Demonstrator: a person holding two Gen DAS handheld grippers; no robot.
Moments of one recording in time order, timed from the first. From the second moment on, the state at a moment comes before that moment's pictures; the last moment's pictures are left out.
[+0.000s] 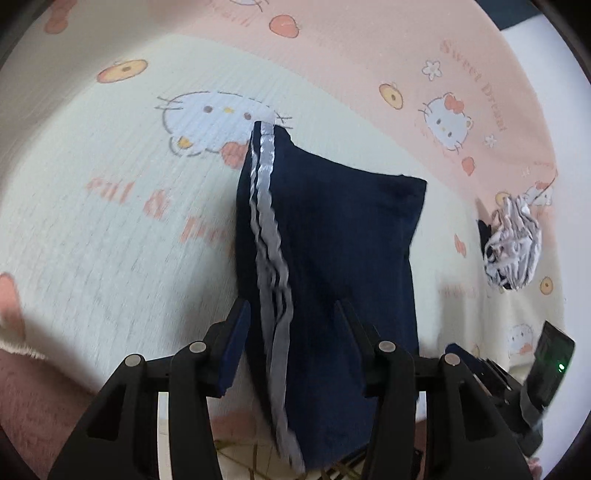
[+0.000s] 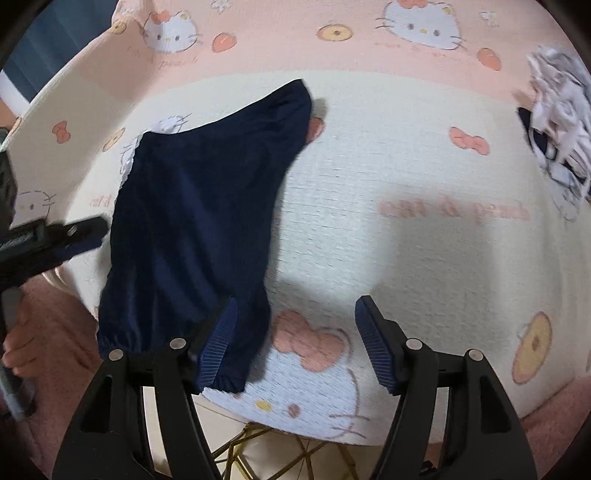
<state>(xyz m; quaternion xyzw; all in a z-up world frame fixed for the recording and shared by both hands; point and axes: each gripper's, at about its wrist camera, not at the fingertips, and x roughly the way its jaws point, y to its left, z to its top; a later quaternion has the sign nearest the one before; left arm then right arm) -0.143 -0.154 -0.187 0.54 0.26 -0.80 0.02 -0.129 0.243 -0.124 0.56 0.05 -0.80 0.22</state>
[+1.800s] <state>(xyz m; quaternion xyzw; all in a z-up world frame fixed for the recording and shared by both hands) -0.115 -0.120 -0.211 0.60 0.10 -0.79 0.04 -0.031 0.279 -0.128 0.59 0.11 -0.77 0.18</state>
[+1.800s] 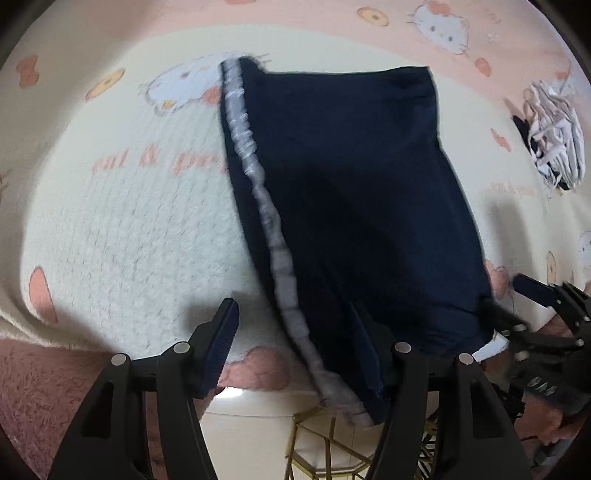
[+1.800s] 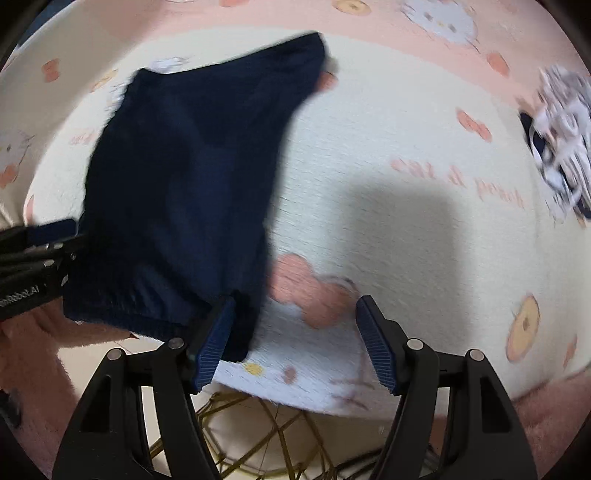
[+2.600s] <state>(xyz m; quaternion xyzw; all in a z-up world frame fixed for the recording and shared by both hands) -0.158 -0.181 -0.177 0.54 0.15 -0.83 0.05 -0.049 0.302 -0.094 0.58 0.06 -0.78 0.23</state>
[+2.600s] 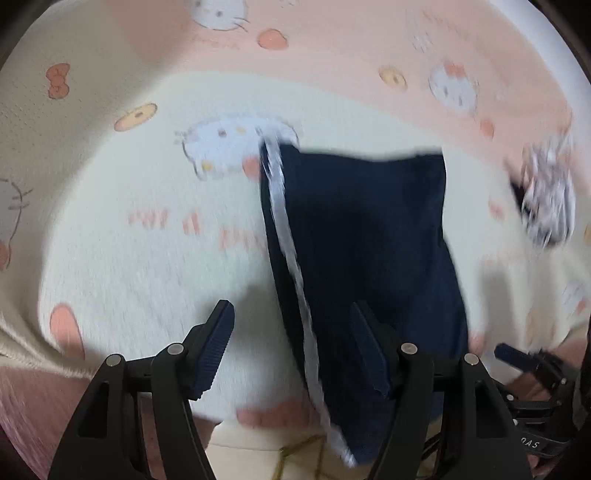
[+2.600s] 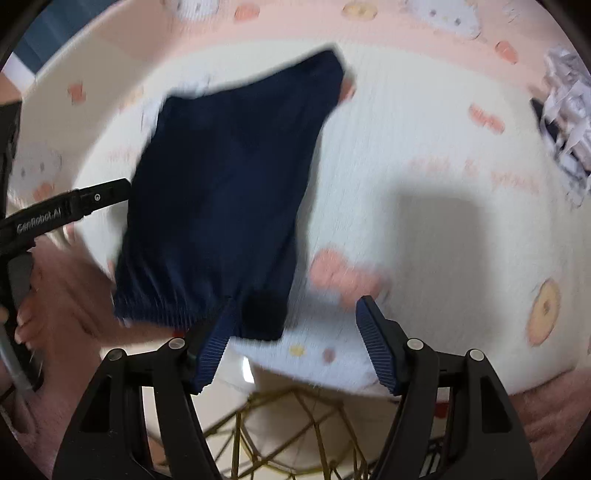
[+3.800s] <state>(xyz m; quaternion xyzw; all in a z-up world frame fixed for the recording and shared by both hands) -0.254 -0.142 -0.161 0.52 0.14 -0.85 0.00 -0.243 0.195 -0.132 0.56 0.05 -0.79 0.26</state>
